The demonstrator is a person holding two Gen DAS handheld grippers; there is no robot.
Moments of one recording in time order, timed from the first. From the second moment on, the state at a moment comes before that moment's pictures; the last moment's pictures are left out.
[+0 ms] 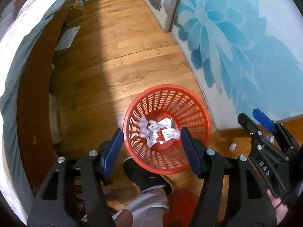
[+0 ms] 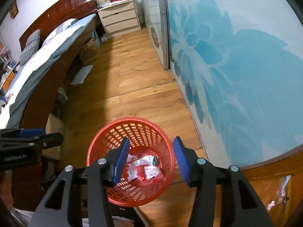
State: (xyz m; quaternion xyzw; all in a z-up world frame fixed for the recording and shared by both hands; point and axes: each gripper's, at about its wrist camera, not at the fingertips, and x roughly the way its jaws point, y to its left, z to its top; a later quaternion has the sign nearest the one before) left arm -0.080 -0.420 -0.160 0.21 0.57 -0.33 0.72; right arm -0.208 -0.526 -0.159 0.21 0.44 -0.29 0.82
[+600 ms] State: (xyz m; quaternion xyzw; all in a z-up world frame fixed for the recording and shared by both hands) left arm 0.001 -0.175 0.006 0.02 0.39 -0.21 0.90; right arm -0.084 -0.409 0.051 0.13 0.26 -0.16 0.94
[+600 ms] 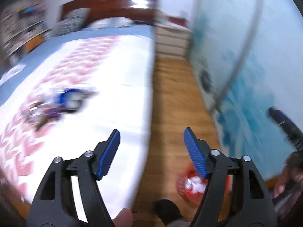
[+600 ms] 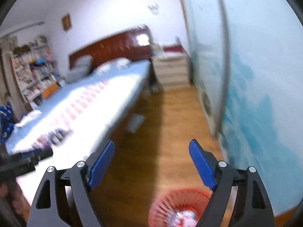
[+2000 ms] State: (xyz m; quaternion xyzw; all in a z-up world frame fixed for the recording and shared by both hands) left arm 0.109 0.064 -0.065 -0.09 0.47 -0.06 0.88; right arm 0.293 -0.142 -0.099 0.24 0.46 0.07 0.85
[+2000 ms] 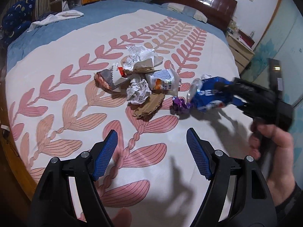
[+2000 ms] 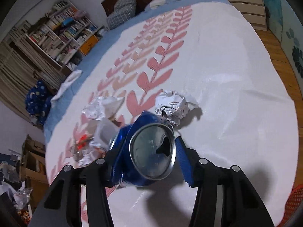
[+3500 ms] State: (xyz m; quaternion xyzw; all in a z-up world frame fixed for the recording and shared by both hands) left arm 0.119 -0.028 0.000 -0.09 0.41 -0.08 0.90; right arm 0.178 -0.257 0.008 0.30 0.36 0.08 0.88
